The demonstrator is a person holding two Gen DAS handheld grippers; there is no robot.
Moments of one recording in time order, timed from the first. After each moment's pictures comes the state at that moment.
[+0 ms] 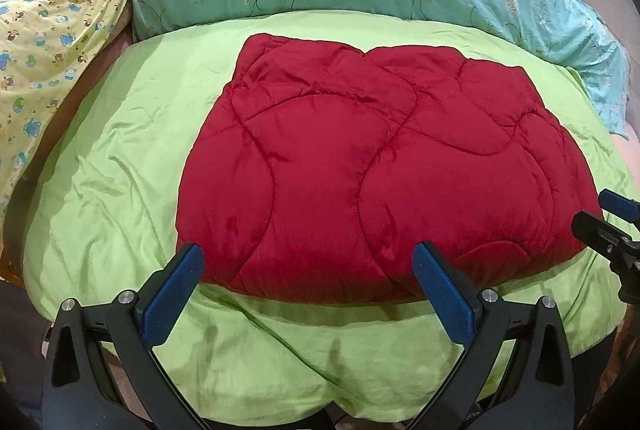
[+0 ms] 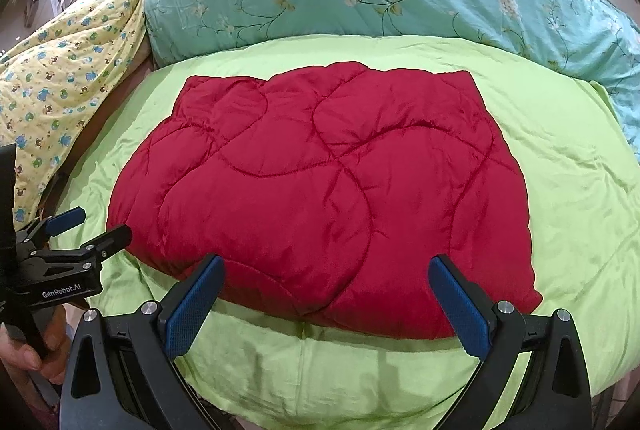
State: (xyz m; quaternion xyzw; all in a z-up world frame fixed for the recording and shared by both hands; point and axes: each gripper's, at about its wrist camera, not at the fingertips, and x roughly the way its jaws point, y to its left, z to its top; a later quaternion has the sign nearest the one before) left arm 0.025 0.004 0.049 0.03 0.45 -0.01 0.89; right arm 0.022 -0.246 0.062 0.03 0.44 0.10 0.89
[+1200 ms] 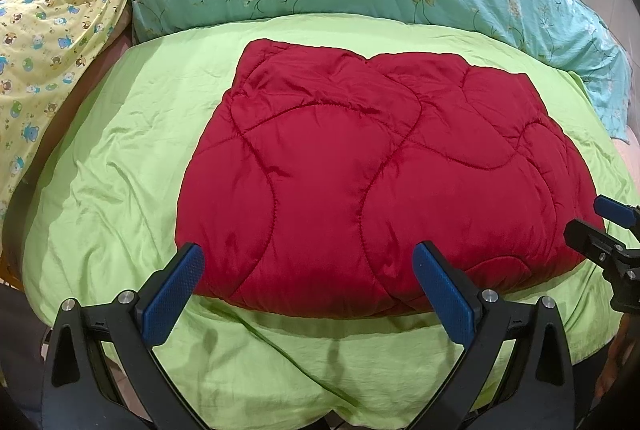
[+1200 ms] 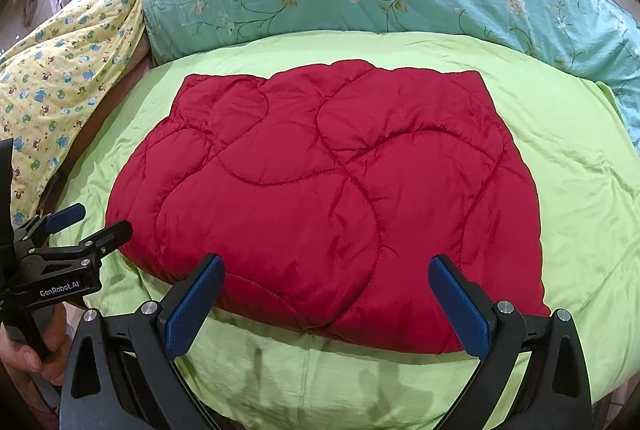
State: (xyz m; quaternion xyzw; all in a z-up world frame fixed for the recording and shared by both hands) left arm 0.035 0.005 0.051 0.03 0.44 -0.01 0.90; right arm 0.037 -0.241 0.061 0.03 0.45 0.11 0.89
